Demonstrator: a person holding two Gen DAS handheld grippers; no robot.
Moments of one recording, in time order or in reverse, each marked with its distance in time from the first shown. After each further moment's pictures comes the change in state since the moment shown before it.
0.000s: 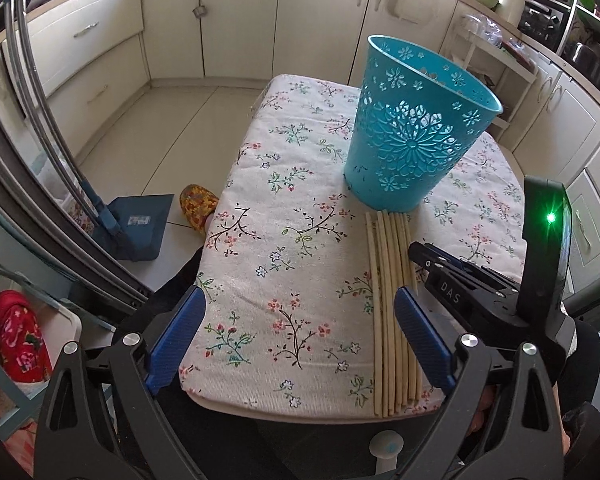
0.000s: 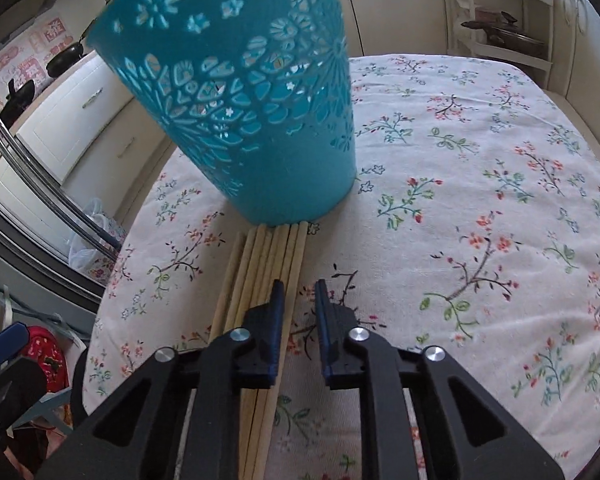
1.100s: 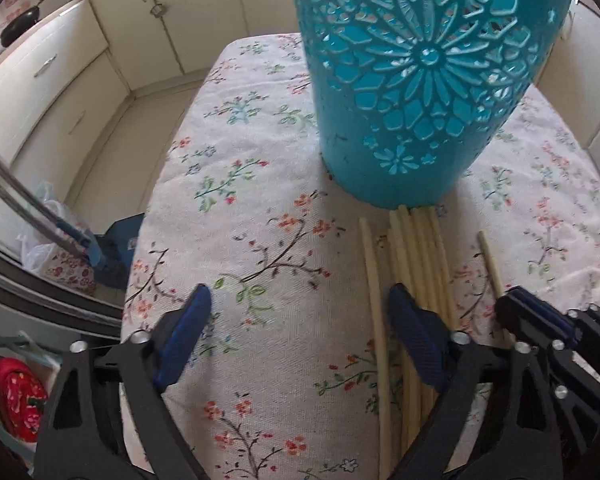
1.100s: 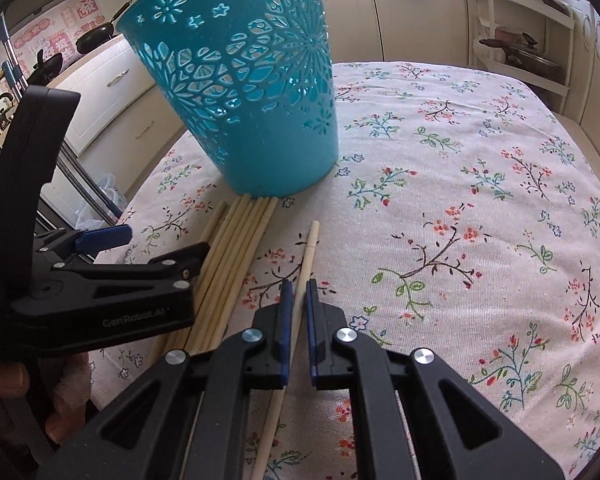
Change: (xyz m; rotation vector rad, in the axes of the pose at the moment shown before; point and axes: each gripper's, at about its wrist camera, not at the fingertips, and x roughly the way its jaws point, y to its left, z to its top) left arm 0.114 -0.056 0.028 0.179 0.091 0.094; right arm -0.013 -0.028 -0.013 -0.104 -0.008 0.047
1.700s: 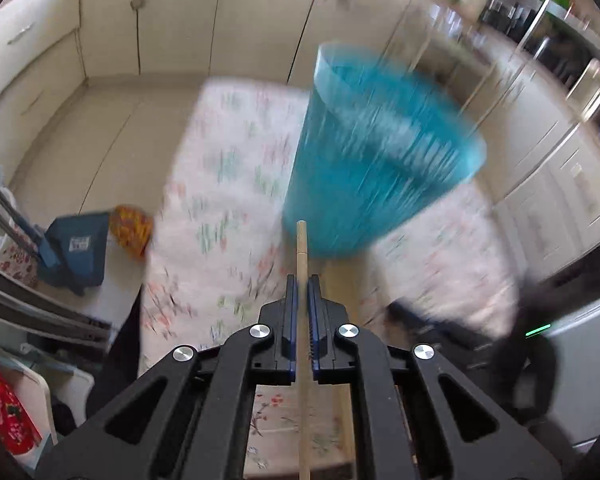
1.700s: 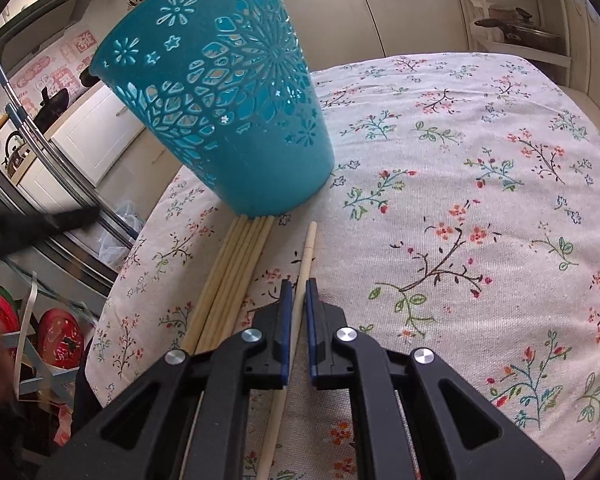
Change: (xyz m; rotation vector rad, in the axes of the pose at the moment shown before) left arm -0.105 0.065 0.035 -0.117 -0.093 -0.353; right arm 0.003 -0.018 0.002 0.095 -0.038 0.109
